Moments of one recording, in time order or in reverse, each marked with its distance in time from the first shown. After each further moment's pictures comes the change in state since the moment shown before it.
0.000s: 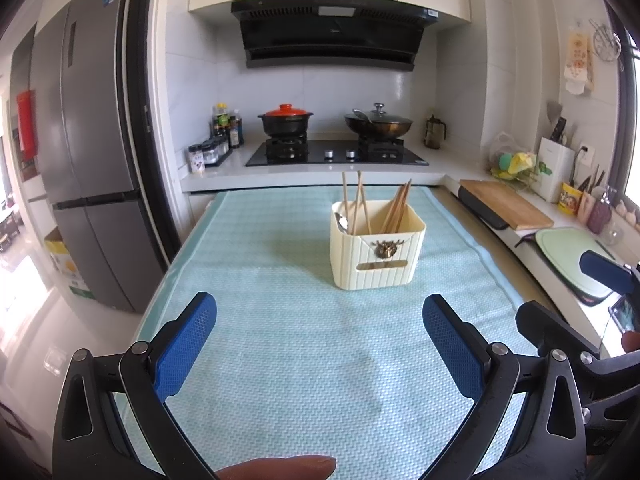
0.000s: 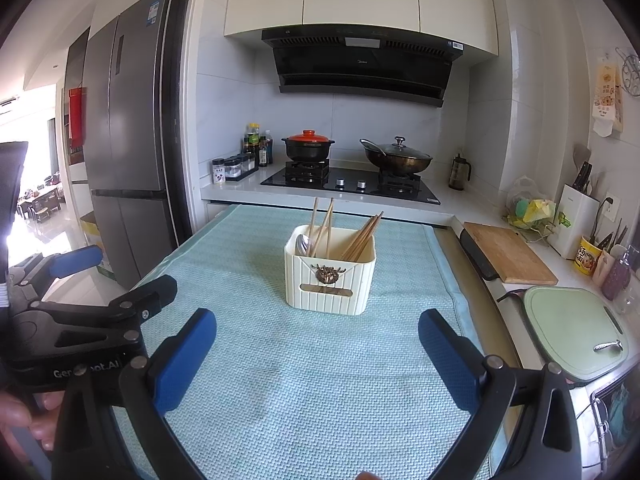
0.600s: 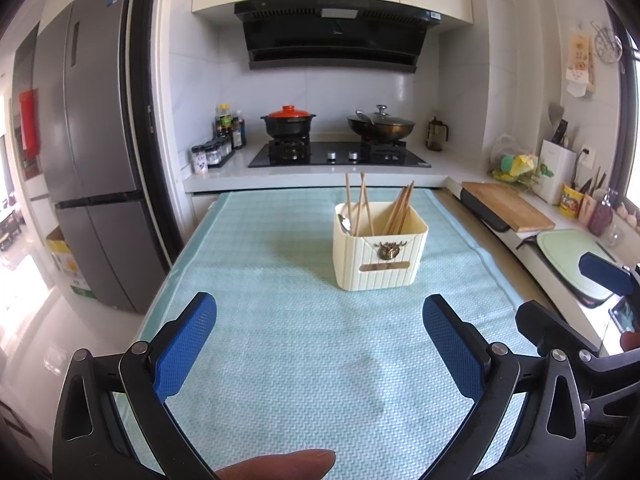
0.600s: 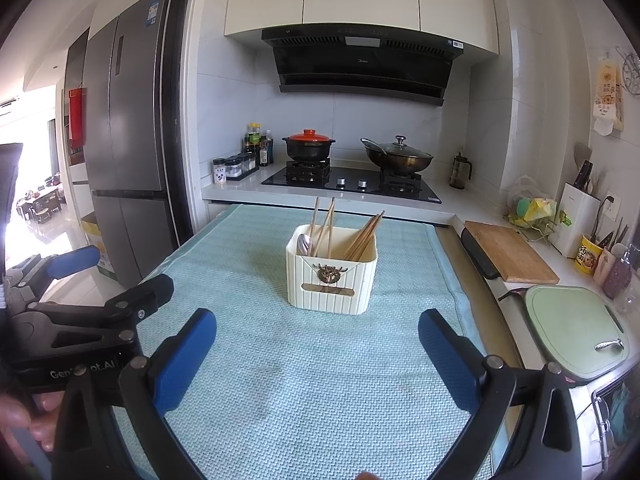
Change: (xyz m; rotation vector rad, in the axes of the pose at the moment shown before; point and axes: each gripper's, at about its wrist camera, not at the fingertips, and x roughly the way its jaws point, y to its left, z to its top) left arm -0.003 0.004 0.000 -0.006 -0.004 0.005; right arm 0.000 0.003 0.001 0.002 0.003 -0.001
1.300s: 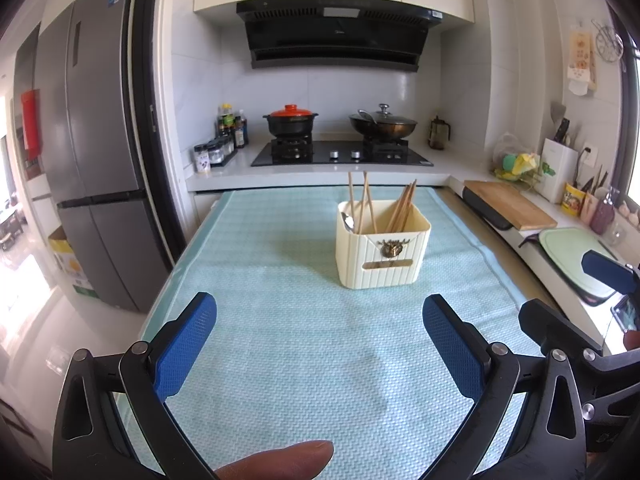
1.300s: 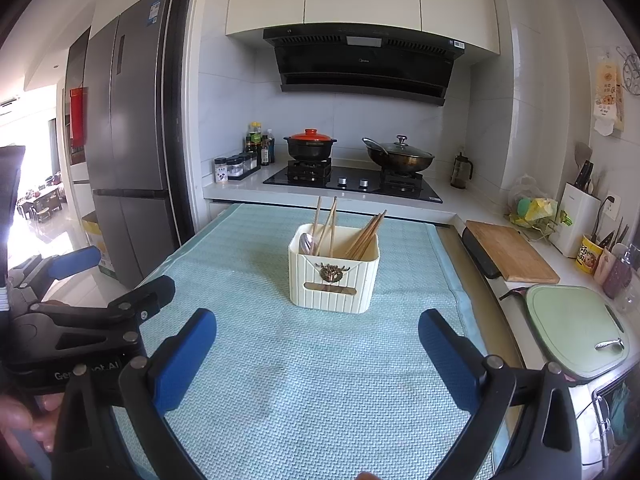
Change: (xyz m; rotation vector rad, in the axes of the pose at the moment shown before) left arm -0.001 0.006 -0.002 0.002 0.003 0.007; right arm -0.001 0.003 -0.001 0.001 0.001 -0.001
